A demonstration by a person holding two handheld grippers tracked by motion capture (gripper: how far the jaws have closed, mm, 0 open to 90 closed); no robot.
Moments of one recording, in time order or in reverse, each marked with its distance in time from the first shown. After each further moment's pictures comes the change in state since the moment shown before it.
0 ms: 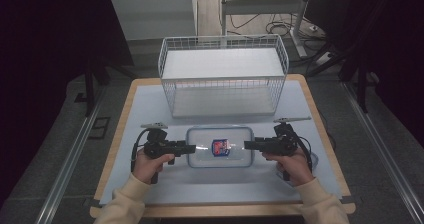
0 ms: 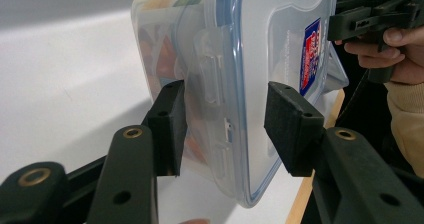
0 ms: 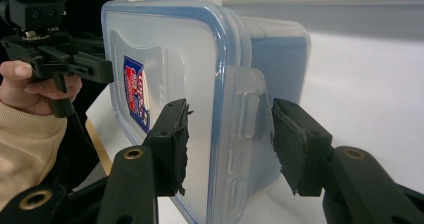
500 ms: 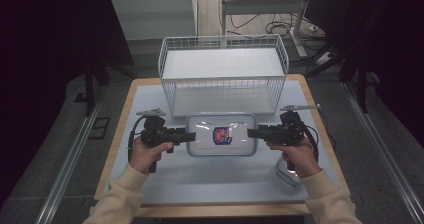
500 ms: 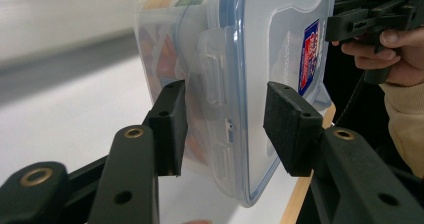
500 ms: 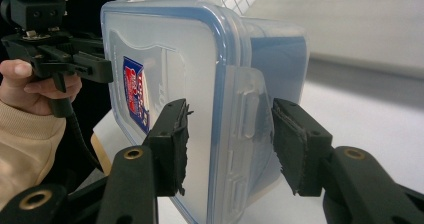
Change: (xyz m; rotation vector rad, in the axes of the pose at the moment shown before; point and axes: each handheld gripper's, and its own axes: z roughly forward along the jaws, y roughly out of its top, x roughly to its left) left arm -0.022 0.039 -0.019 -0.046 0.009 0.067; right arm 0.019 0.033 -0.025 -0.074 -0.007 -0.080
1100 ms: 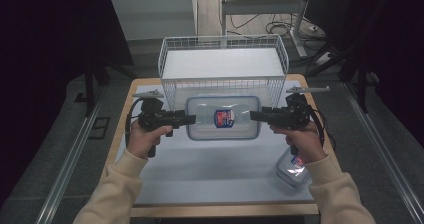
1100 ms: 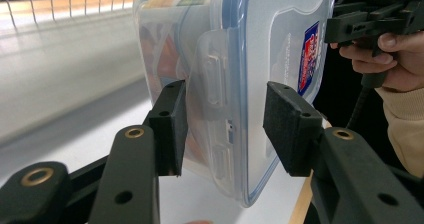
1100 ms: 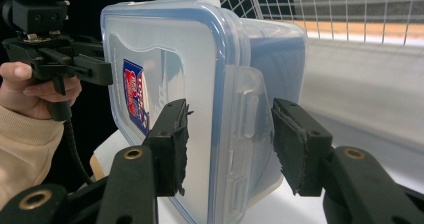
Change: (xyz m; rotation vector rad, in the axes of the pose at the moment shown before) left arm -0.012 0.047 -0.015 -0.052 0.016 0.056; right arm 0.011 0.044 -0.017 -0.071 -0.008 -0.074
